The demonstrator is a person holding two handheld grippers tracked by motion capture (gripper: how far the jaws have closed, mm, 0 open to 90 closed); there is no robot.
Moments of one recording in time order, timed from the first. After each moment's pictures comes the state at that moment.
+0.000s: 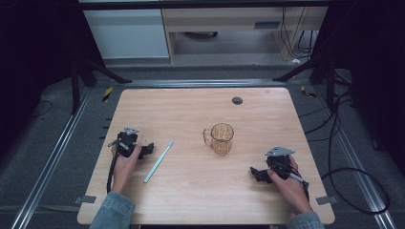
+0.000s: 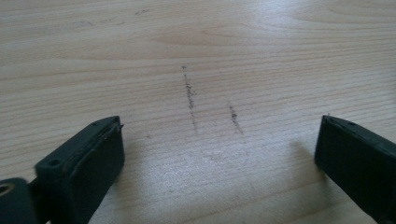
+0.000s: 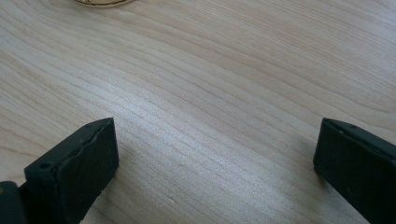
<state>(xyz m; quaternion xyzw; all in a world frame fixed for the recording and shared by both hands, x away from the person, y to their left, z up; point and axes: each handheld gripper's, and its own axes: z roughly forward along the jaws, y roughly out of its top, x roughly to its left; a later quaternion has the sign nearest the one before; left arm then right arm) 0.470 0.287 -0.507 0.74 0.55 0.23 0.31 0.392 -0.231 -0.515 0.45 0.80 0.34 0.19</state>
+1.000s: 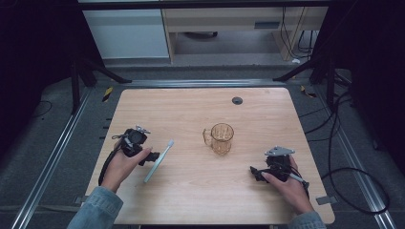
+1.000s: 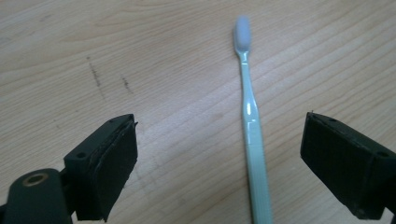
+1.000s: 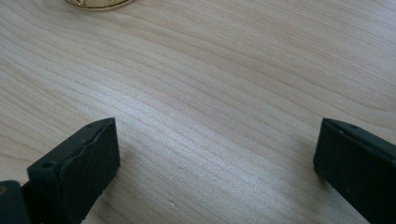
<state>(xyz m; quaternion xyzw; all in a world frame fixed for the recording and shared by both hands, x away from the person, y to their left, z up) 0.436 0.241 -0.433 0.84 0.47 0.14 0.22 0.392 -0.230 -0.514 0.46 0.80 0.34 0.19</state>
